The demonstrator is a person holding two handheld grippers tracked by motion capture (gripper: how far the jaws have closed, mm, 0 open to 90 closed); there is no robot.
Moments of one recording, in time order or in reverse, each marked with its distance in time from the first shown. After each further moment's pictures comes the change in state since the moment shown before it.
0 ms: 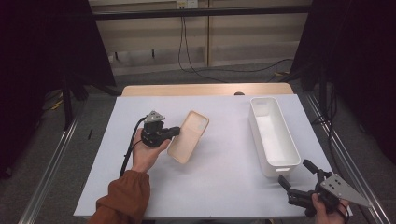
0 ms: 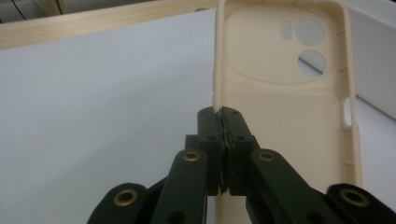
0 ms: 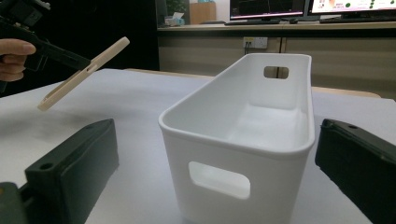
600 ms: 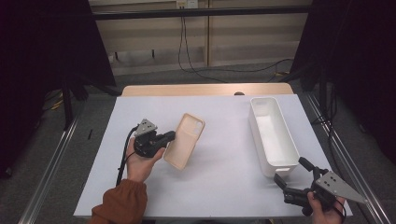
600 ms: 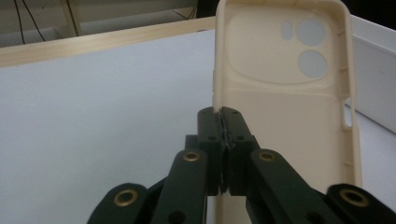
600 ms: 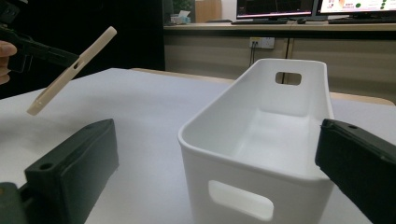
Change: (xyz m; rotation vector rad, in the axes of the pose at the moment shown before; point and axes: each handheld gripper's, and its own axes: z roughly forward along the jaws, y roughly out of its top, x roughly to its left) left arm -0.012 -0.021 -0.028 -0.093 0.031 -0.008; right arm 0.011 0.011 0.007 0.013 0.025 -0.015
